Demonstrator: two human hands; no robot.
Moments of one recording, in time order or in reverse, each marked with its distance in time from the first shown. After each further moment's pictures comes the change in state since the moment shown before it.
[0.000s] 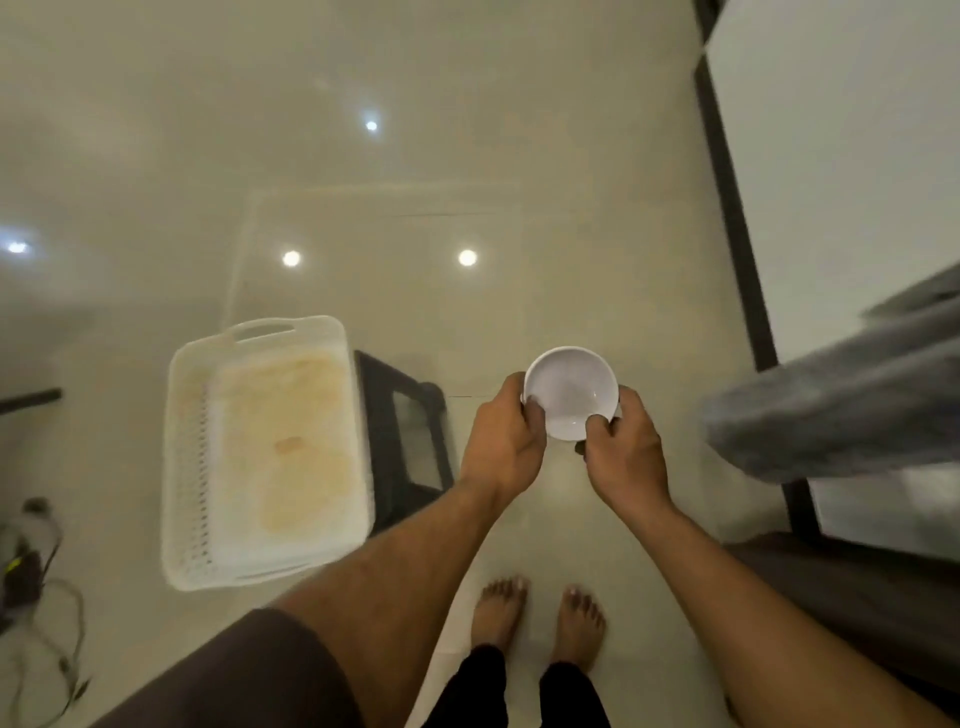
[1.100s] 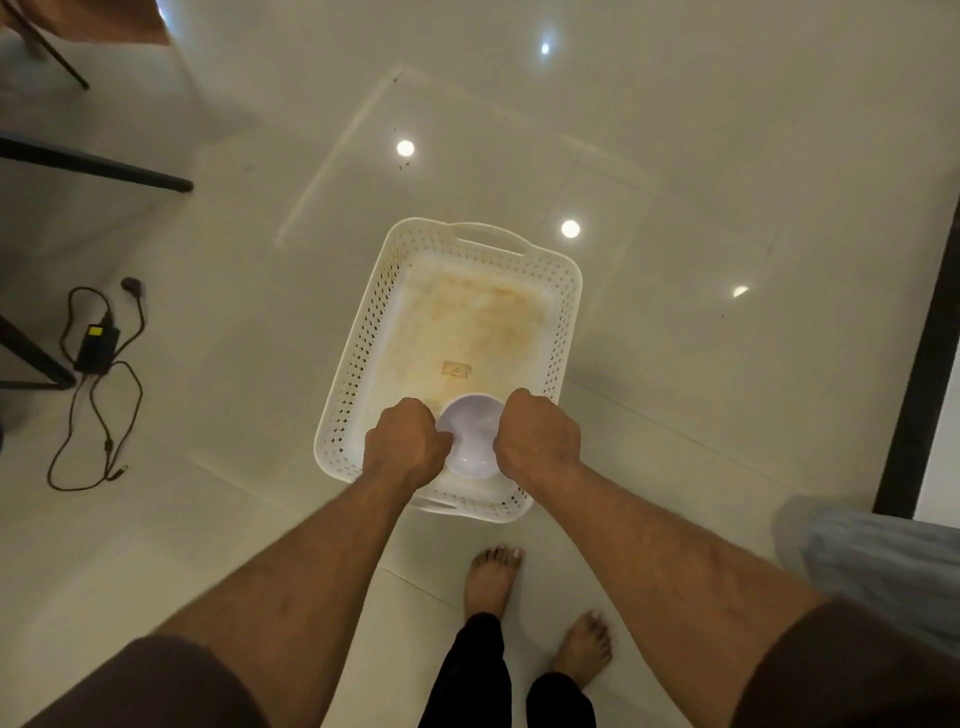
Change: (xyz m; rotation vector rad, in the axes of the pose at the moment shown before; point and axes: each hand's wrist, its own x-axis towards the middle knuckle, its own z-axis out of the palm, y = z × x) left_hand -0.051 -0.244 -0.198 0.164 0.125 -0.690; right_hand -0.070 -0.099 0.282 -1.121 -0.544 -0.416
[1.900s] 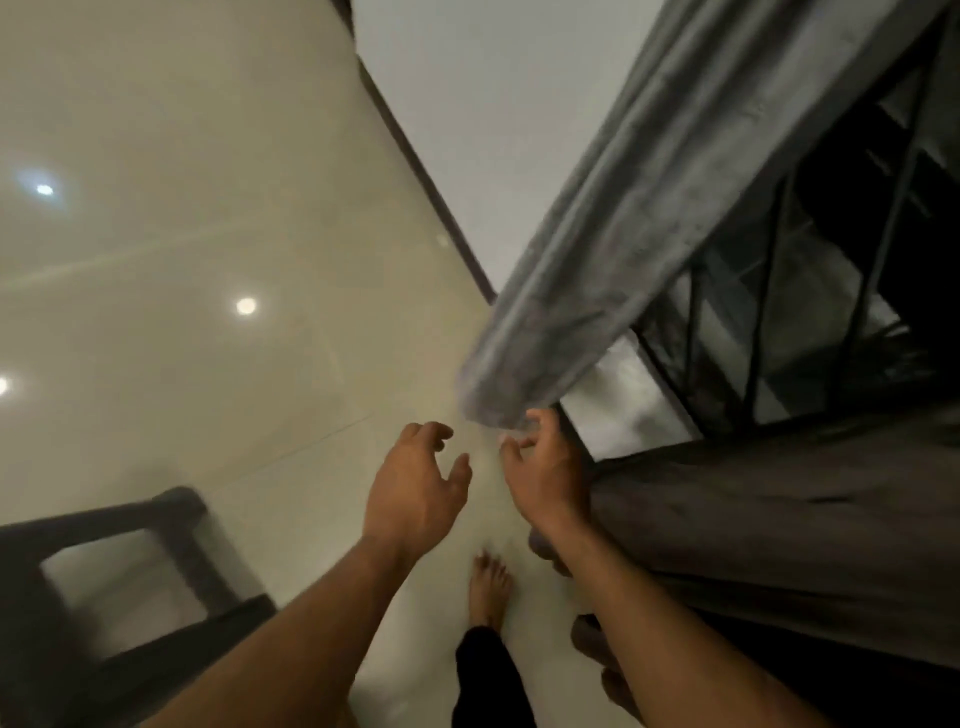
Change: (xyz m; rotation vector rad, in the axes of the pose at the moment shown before) left_hand -0.261 0.330 0.327 0.262 -0.344 0.963; right_hand -0.211 0.498 0.063 1.019 0.657 0.817
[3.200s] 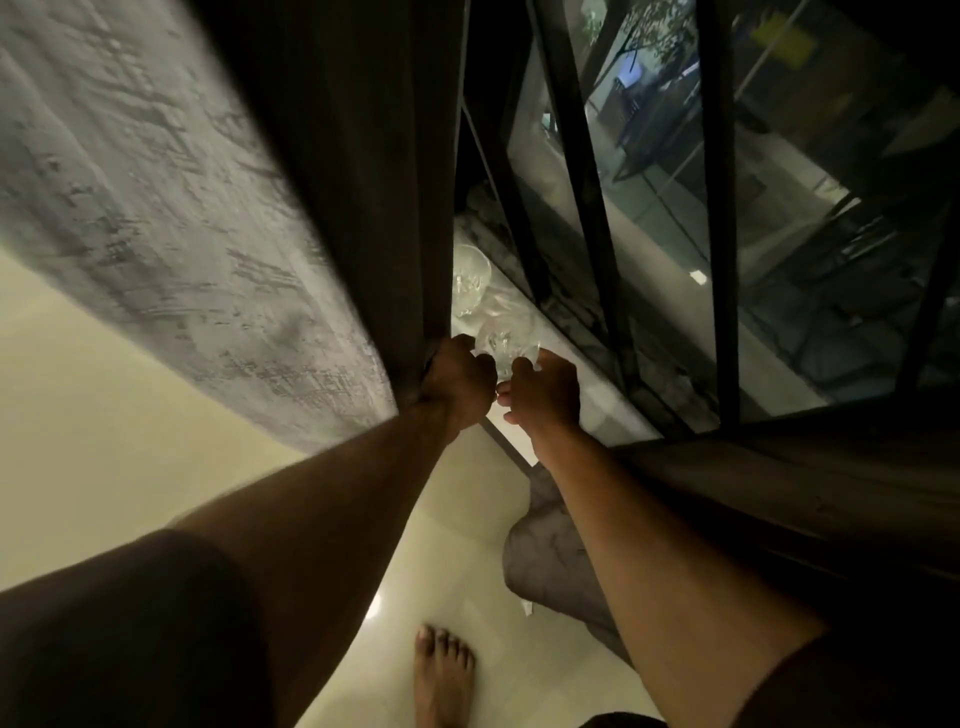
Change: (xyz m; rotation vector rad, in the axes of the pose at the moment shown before) left_hand 0.280 0.116 0.280 -0.222 -0.321 -0.126; right_hand 0.300 0.189 -0.013 0.547 0.210 0.334
